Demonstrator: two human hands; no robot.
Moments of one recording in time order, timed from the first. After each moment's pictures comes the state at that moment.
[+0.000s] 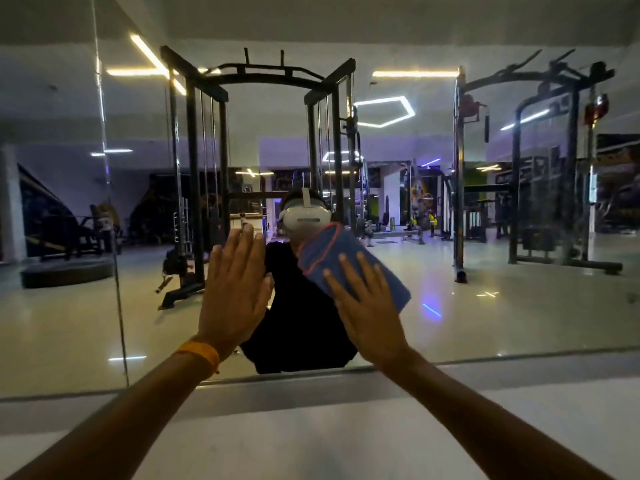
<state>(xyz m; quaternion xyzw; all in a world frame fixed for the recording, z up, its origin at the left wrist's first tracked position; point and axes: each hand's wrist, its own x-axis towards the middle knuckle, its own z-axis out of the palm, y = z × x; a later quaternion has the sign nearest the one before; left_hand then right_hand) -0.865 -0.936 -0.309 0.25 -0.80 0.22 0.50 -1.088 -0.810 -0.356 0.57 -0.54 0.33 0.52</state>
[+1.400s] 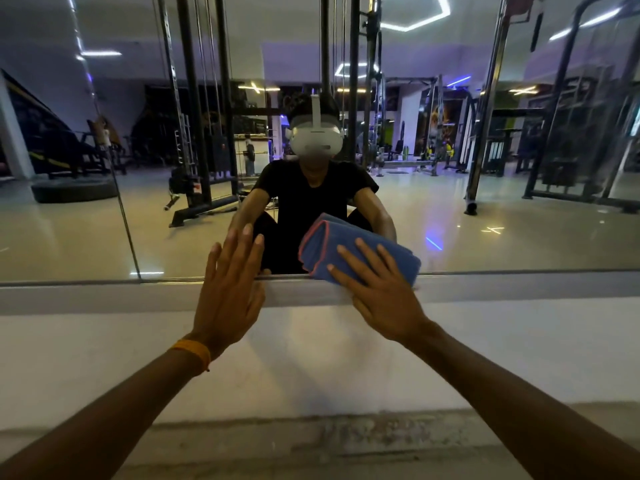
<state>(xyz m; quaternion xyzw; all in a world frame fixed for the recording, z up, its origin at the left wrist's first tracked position) -0.825 -0.934 -0.464 0.23 -0.84 0.20 0.45 -1.099 -0.776 -0.463 0.70 -0.54 0.20 0.44</state>
